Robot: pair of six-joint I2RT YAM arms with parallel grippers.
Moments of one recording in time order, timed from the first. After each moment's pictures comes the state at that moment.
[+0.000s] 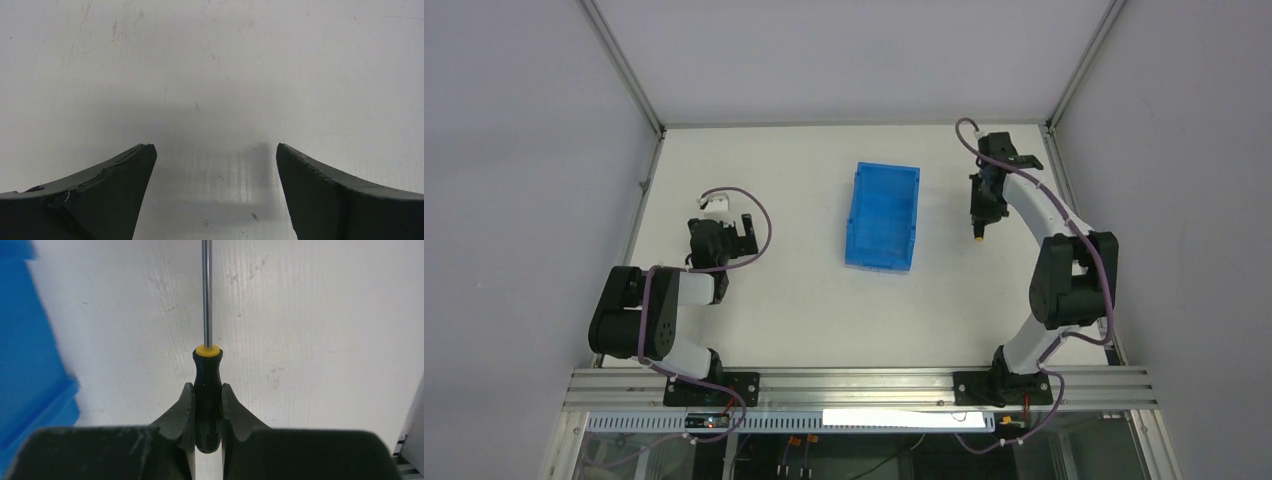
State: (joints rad) left arm -0.06 1.51 0.36 0.84 -0.06 -0.05; right arm 0.11 1.71 1.30 -0.82 0.13 0.16
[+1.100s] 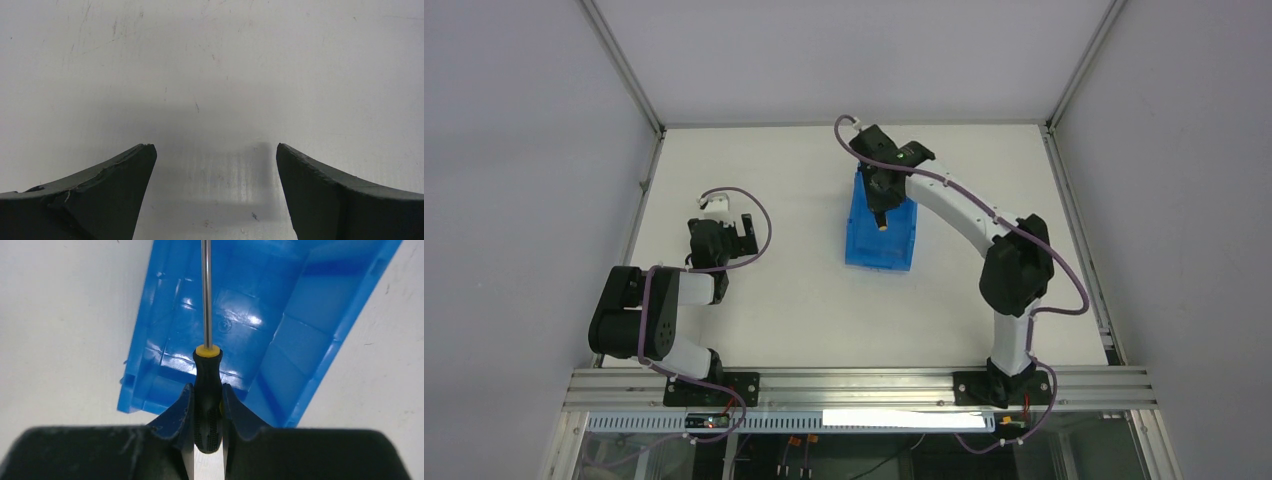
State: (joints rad) left arm -0.06 1.51 0.36 0.84 -0.06 -0.05; right arm 0.68 1.90 1.84 -1.01 0.25 0.38
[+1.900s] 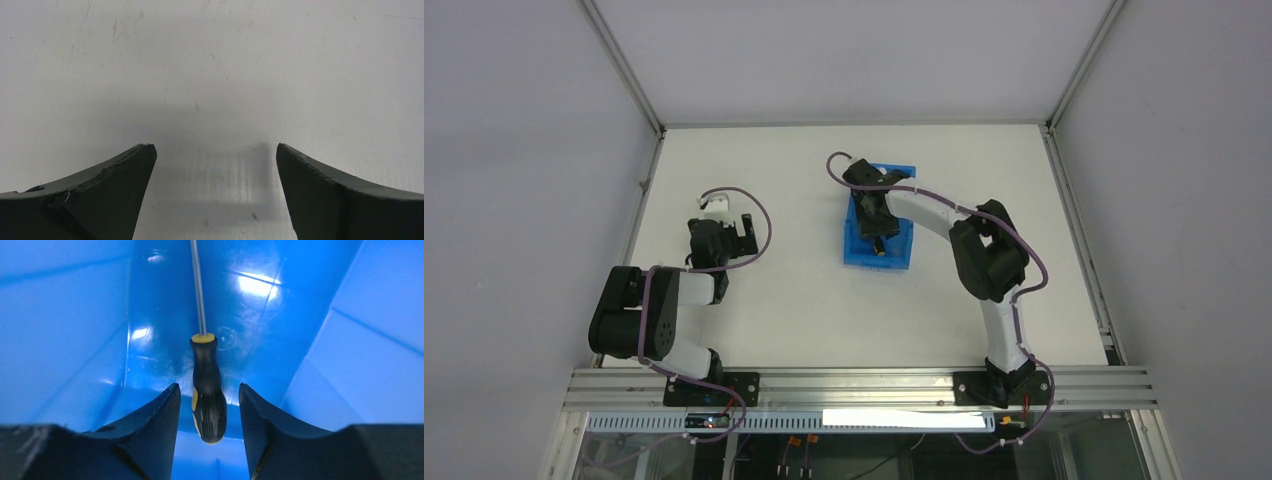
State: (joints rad) left arm -0.06 1.51 0.36 0.84 -0.06 -0.05; right arm 0.68 2.08 1.61 -0.79 0.23 0.46
